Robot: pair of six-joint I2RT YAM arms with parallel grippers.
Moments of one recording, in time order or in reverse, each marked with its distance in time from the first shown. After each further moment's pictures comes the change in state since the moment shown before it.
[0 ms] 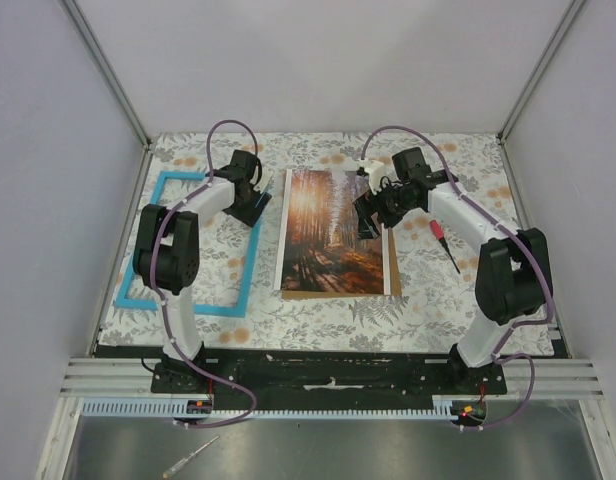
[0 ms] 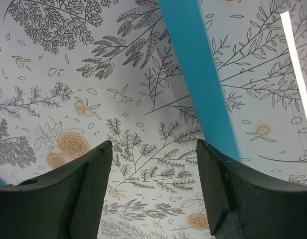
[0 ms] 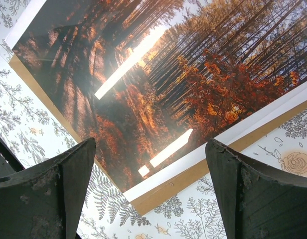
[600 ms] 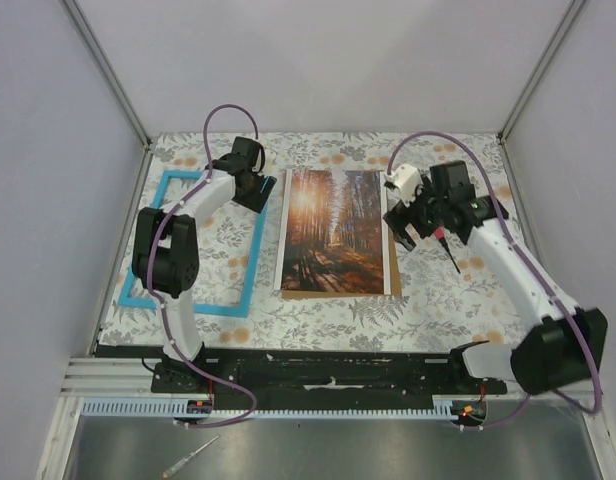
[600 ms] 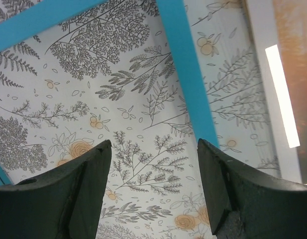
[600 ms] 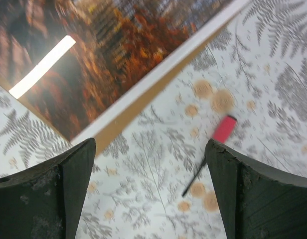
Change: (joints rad) left arm -0.024 0.010 0.109 -0.015 -0.003 -0.079; right arm -0.043 -0.331 -0.114 -0.061 0.219 -0.179
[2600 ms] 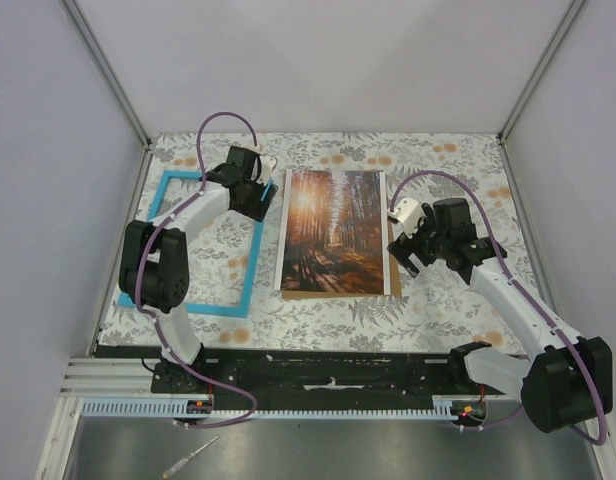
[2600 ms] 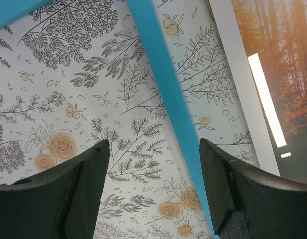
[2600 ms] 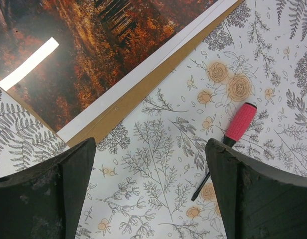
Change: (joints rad) left arm -0.010 -0.159 -0.164 0.073 0.108 -0.010; right arm -0.007 -0.286 -0.439 0.250 0.057 -0.087
